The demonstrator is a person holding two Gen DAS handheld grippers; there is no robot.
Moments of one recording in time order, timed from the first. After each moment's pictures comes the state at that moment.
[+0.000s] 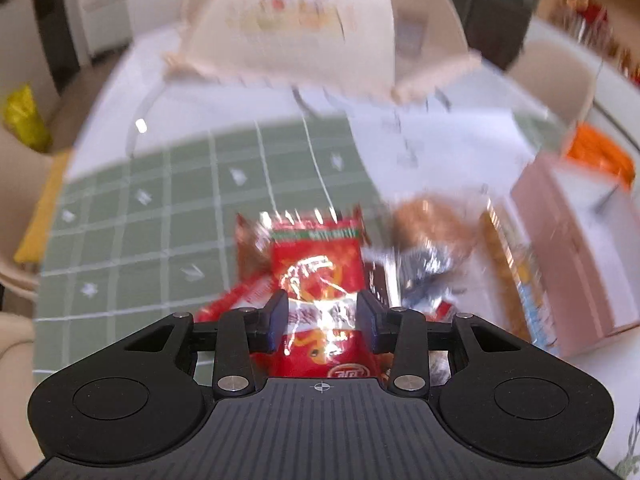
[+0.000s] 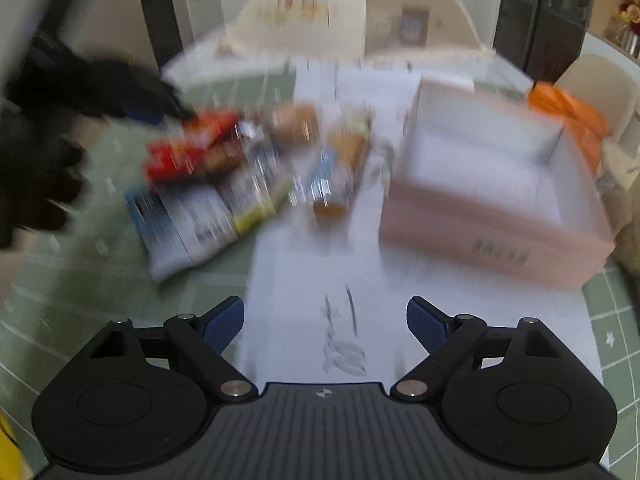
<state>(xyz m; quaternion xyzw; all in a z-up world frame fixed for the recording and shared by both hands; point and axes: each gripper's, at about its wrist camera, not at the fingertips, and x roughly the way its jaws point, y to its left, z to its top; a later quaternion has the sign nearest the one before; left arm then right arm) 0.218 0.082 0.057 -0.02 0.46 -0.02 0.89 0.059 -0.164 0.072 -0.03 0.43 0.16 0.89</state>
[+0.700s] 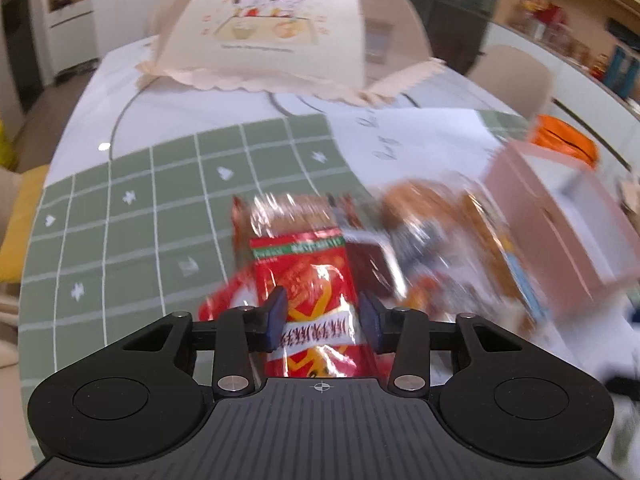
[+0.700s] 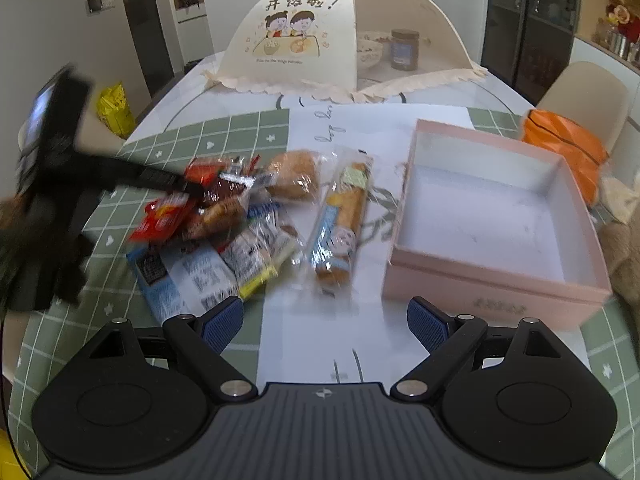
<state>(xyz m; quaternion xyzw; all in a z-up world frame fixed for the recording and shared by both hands) 0.181 0.110 0.056 -0.02 0.43 -0.09 0.90 0.098 -0.146 0.081 -0.02 0.42 0.14 0.90</state>
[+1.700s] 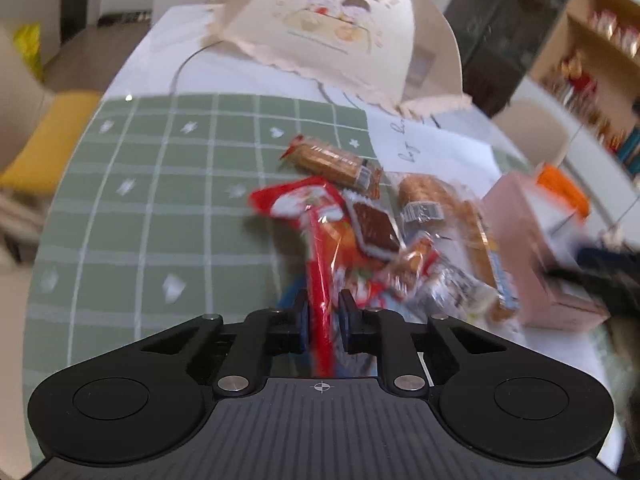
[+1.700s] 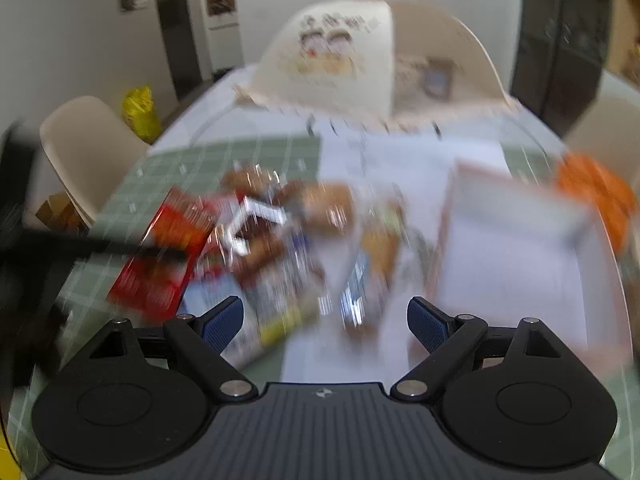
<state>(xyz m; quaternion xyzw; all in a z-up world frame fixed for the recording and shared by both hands) 0.111 0.152 0.061 -0.17 0.42 -0.05 0.89 0.133 -0.112 0.103 -0.05 0.37 0.19 0.91</state>
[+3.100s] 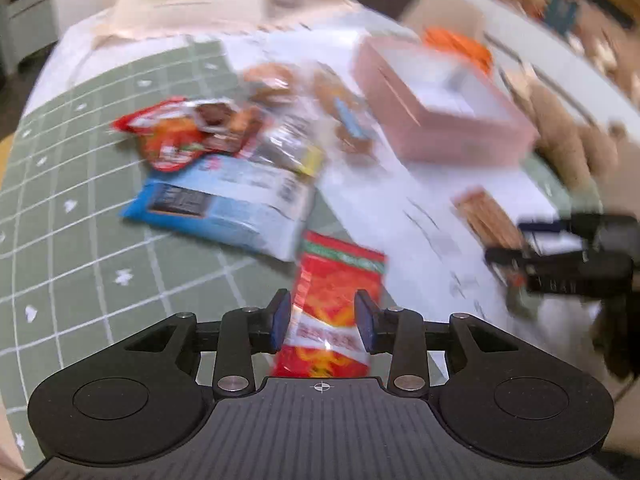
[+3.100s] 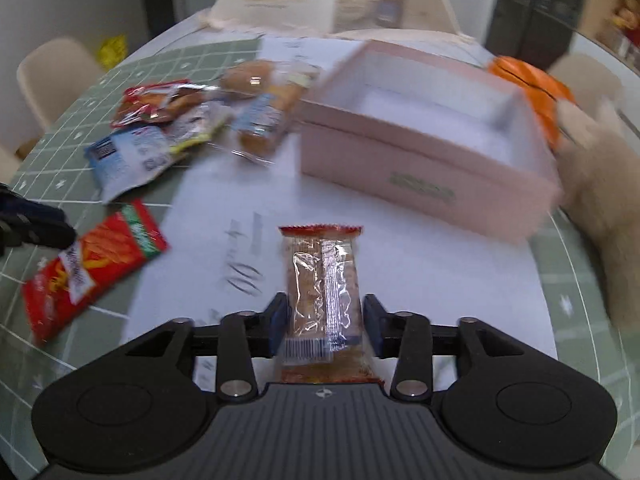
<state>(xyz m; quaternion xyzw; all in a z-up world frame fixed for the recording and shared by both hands) 0.035 0.013 0.061 0.01 0.49 -0.15 0.86 0.038 -0.233 0.022 -0.07 0.43 0.14 0.89</state>
